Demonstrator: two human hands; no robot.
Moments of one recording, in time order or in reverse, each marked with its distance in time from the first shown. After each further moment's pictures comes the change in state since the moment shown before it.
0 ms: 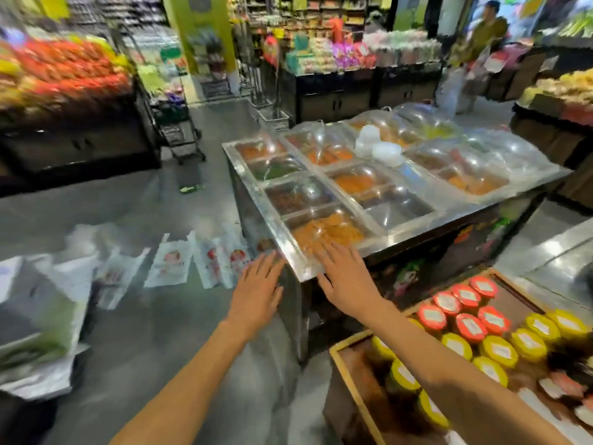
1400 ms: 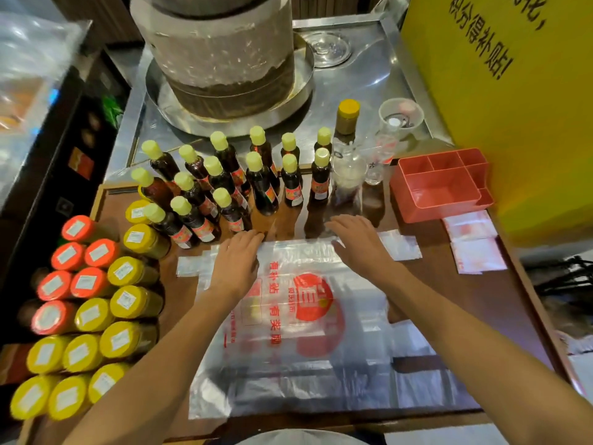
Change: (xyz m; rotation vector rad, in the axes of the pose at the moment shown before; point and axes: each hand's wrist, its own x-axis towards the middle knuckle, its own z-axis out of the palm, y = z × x) left_hand -0.086 0.682 0.150 -0.238 -0.481 1.086; right_hand -0.717 0.266 -0.074 0.071 0.006 1.319
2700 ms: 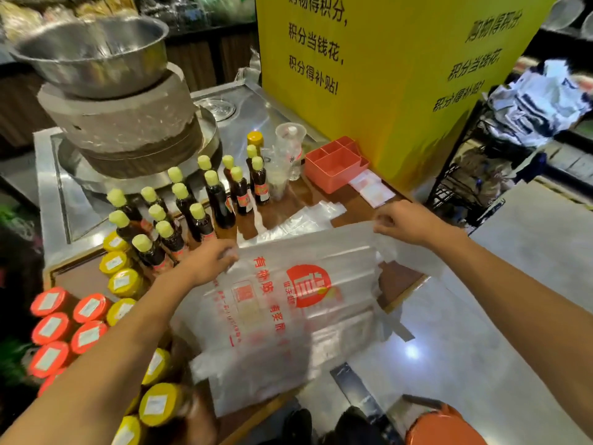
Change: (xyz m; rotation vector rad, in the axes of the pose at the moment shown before) left_hand -0.068 -0.067 -0.118 -0.269 -0.373 0.531; right_hand -0.245 -0.120 -0.117 -0.066 0.018 0.560
